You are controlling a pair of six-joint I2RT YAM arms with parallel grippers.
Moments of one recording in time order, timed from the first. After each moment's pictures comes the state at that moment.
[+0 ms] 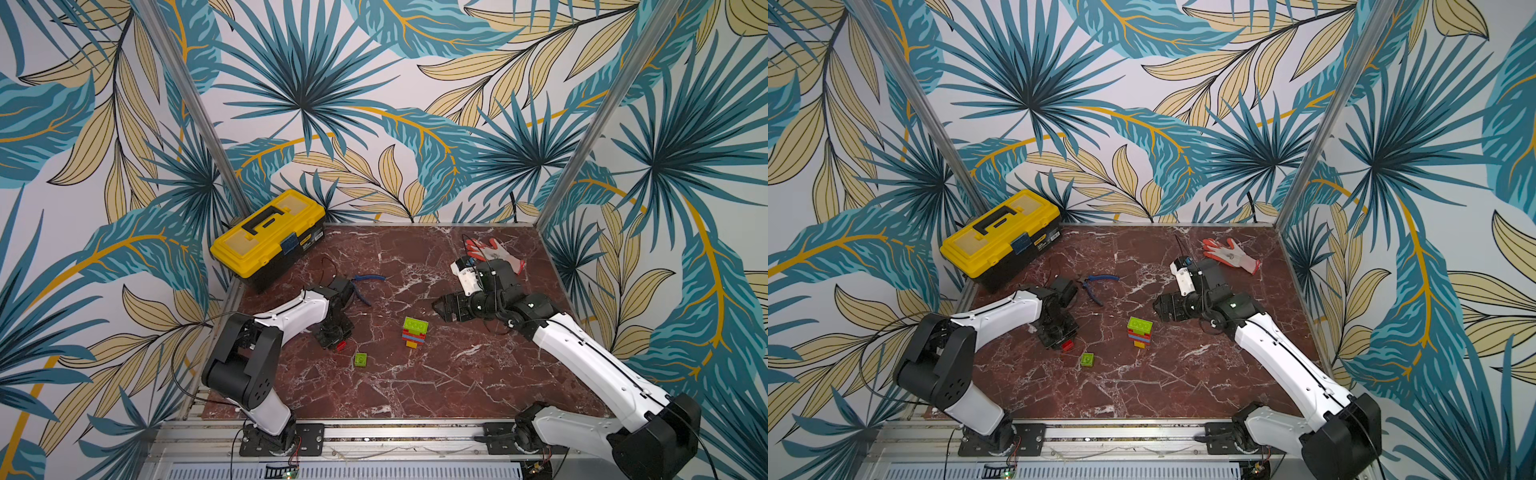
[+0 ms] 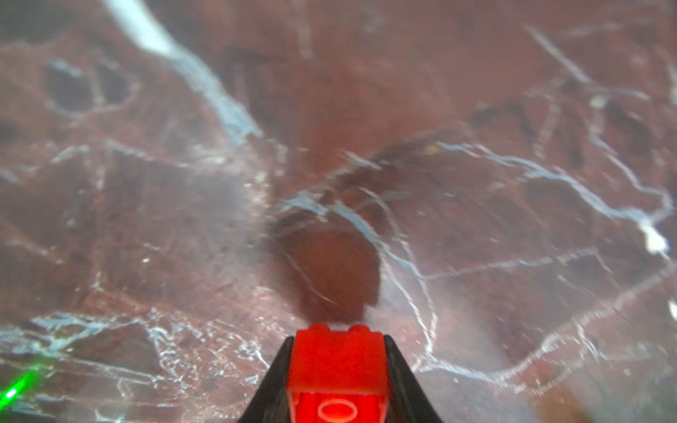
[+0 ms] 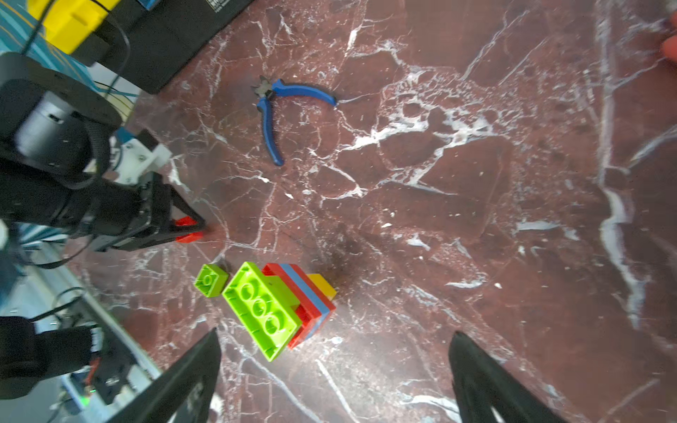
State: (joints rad) left arm -0.40 1.63 1.00 -0.88 0.08 -1.08; right arm 0.45 1.18 1.02 -0.65 -0.23 0.29
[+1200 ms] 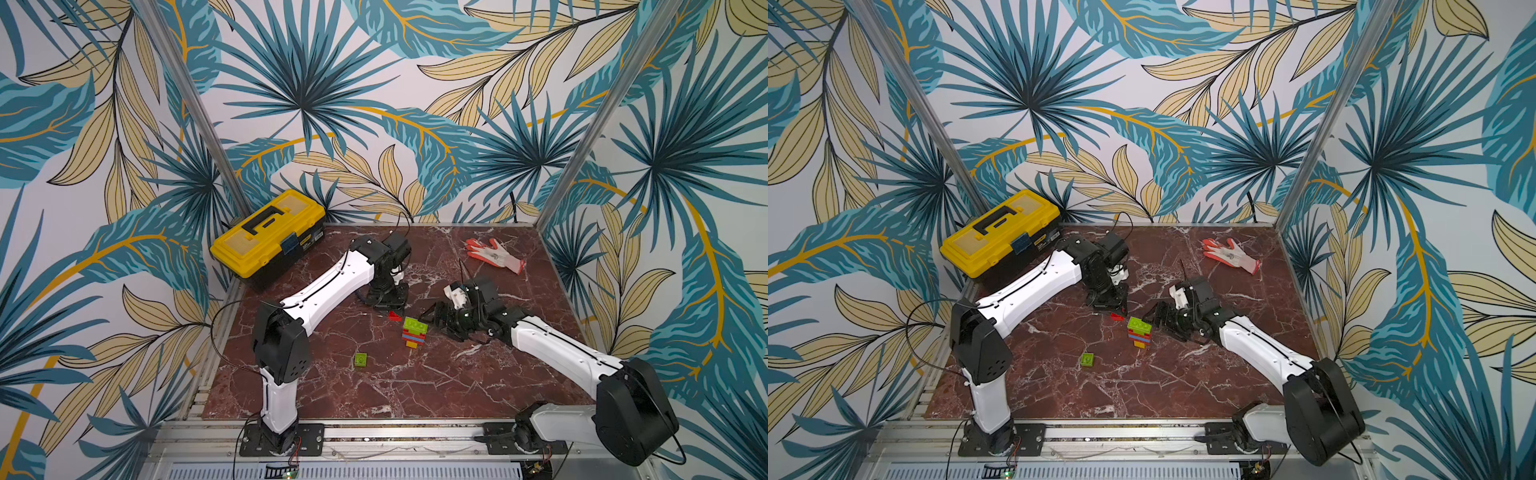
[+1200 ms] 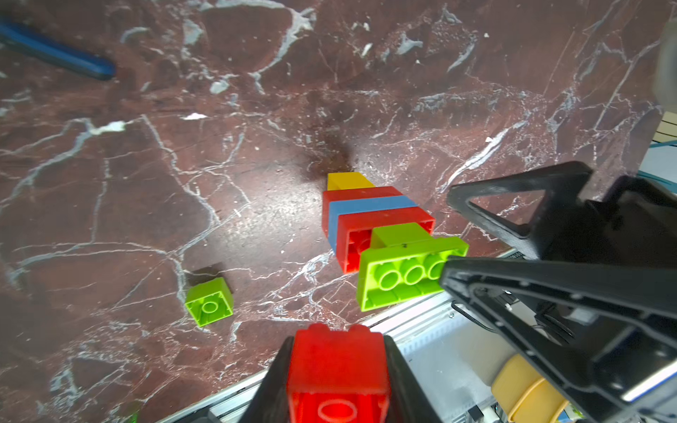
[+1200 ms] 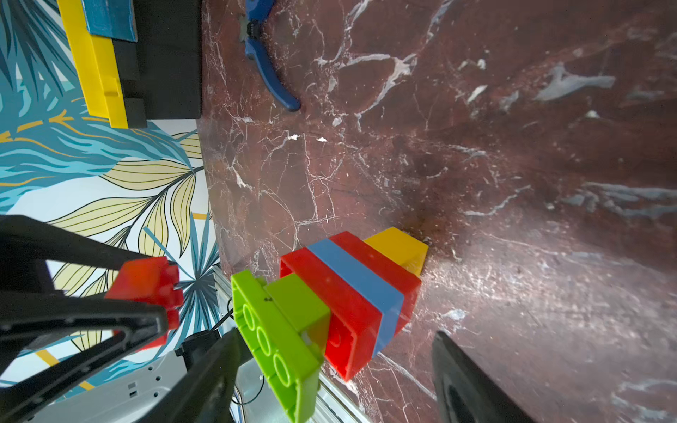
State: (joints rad) left arm -0.68 1.91 1.85 -1.37 0.33 -0.51; right arm 0.44 1.33 0.77 -0.29 -0.54 0.84
